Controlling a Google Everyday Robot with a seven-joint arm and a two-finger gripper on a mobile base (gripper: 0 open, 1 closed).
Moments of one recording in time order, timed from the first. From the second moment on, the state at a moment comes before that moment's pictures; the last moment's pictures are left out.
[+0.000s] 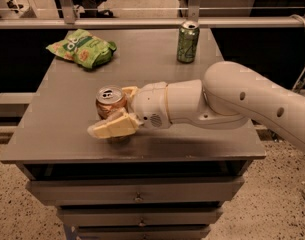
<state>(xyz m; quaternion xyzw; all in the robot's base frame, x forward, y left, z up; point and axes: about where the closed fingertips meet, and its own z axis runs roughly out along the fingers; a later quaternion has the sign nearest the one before) 0.473 0.089 0.885 -0.51 0.62 0.39 0.45</state>
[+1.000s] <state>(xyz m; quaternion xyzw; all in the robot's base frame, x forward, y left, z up) 0.488 0.066 0.927 -0.52 0.62 0.35 0.47</state>
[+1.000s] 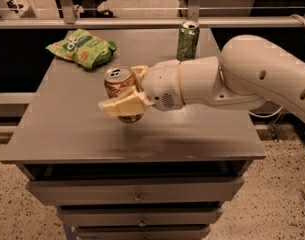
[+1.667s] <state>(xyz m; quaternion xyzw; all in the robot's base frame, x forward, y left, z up) 0.551 0.102 0.914 -0.51 0.61 0.35 0.49</state>
